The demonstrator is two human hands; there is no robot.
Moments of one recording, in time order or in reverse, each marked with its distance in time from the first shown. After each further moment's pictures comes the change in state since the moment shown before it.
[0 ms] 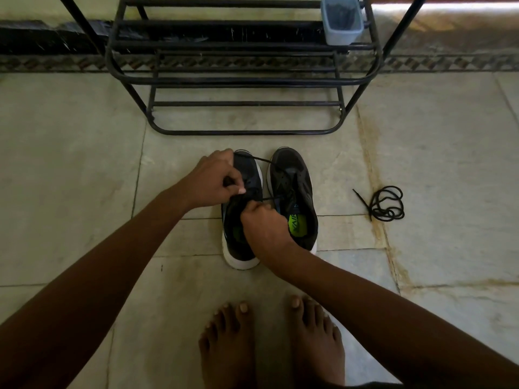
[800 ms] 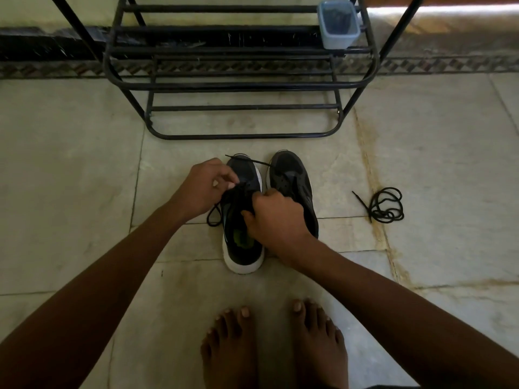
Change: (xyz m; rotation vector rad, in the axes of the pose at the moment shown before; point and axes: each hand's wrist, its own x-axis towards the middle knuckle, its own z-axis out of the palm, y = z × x) left_hand -0.012 -0.007 0.007 -0.214 0.185 -0.135; right_hand -0.003 0.020 -0.035 0.163 0.129 0.015
